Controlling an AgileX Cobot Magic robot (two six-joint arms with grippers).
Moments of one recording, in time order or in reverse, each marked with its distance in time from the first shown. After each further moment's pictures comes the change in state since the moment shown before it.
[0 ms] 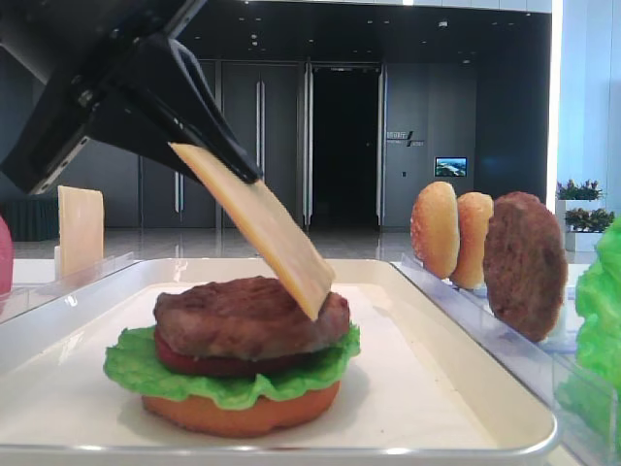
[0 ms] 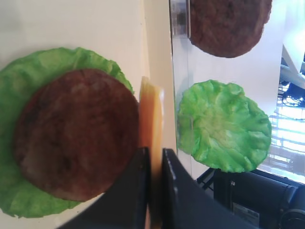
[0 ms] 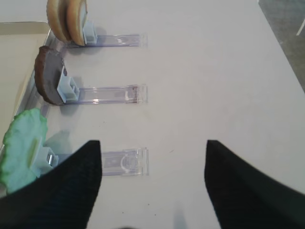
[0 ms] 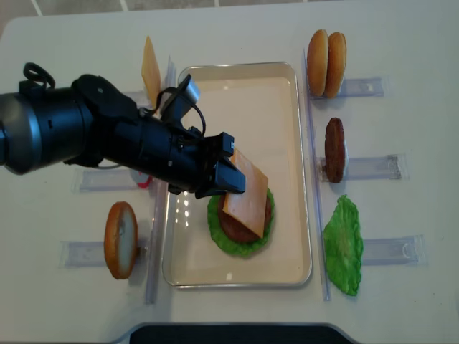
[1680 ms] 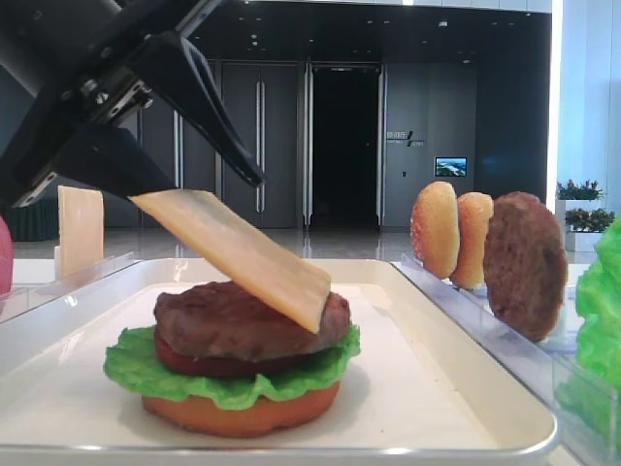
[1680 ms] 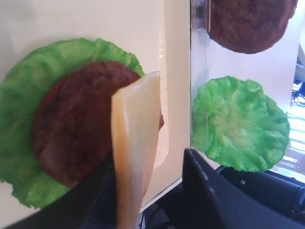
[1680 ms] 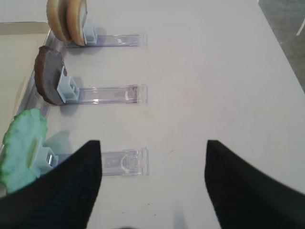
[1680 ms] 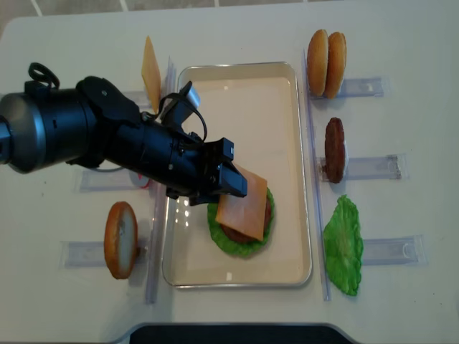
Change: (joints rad) left arm 0.000 0.015 0.000 0.054 -0.001 -0.053; right arm 0.000 0.000 0.000 0.000 0.000 0.000
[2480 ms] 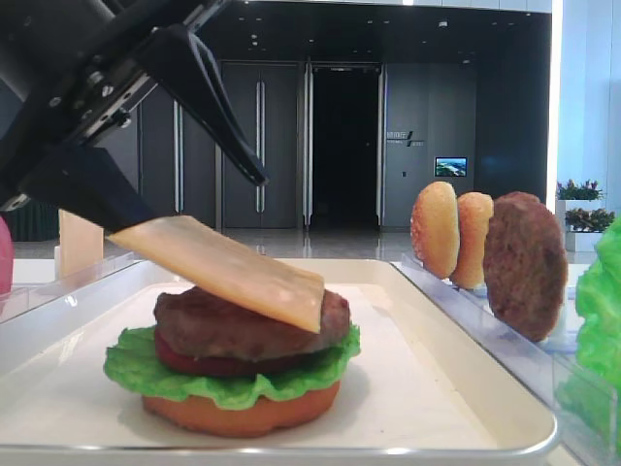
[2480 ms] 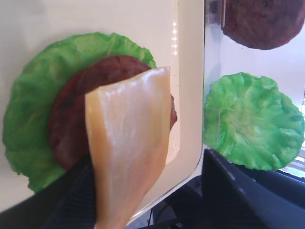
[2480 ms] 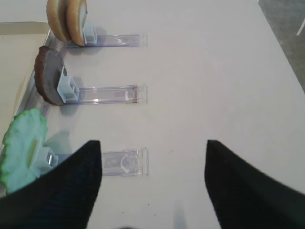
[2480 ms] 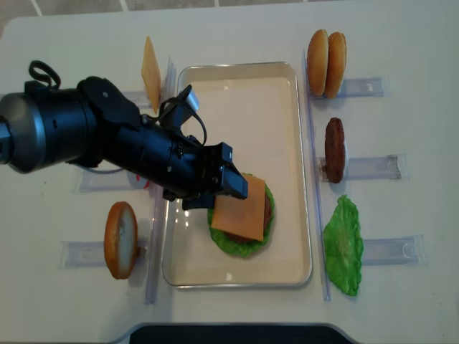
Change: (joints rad) left arm 0.000 0.000 0.000 0.057 -0.003 -0.039; right arm 0.000 0.000 0.000 0.000 0.000 0.000
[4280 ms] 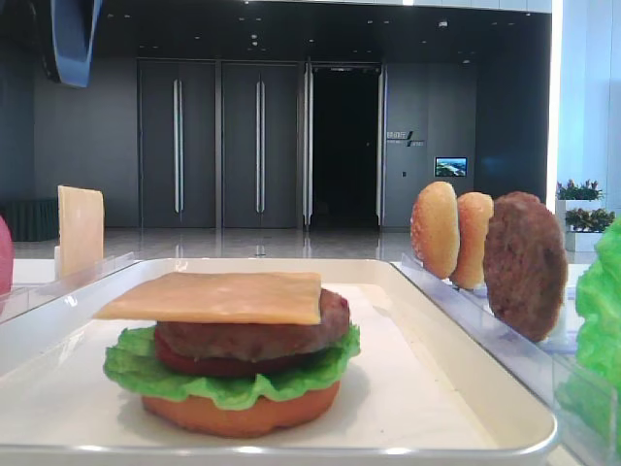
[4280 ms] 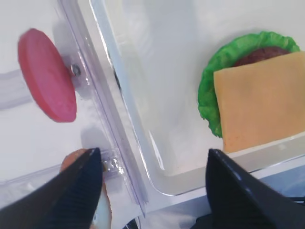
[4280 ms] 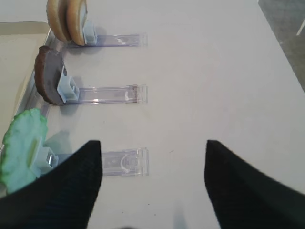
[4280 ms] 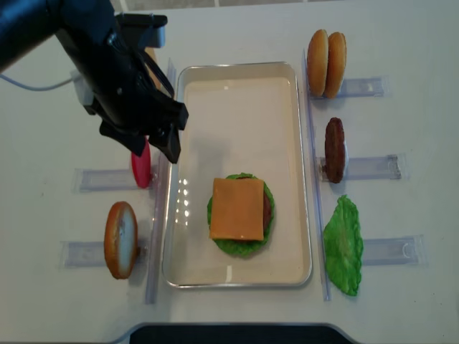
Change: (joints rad) left arm 0.000 -0.059 -0.464 1.003 0.526 -0.599; right arm 0.000 0.000 0.000 0.000 0.000 0.000
